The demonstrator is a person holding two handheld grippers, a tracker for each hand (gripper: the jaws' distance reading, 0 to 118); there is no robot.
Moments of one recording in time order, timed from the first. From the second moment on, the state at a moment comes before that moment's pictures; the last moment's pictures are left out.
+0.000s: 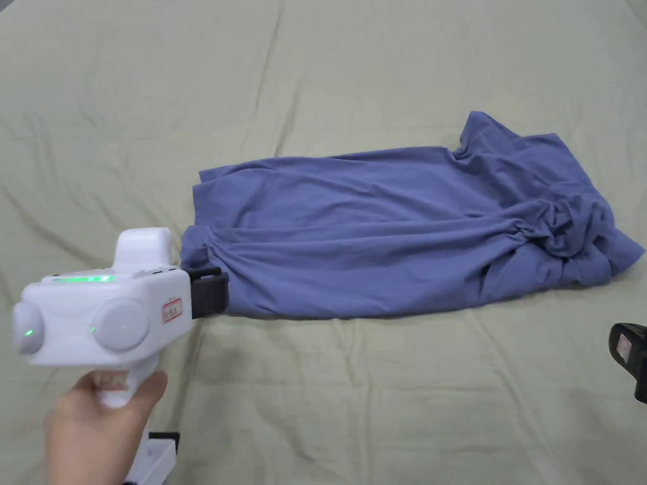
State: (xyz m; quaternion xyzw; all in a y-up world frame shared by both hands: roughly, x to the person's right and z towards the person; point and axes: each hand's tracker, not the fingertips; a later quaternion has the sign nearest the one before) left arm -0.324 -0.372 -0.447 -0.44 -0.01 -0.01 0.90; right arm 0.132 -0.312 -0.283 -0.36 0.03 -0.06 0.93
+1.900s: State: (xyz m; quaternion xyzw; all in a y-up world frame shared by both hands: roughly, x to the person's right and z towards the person) left arm -0.371 -0.385 -0.415 -0.53 -0.03 0.03 0.85; right arm 0.197 -0.375 -0.327 -0.50 -0.02 -0.04 0.86
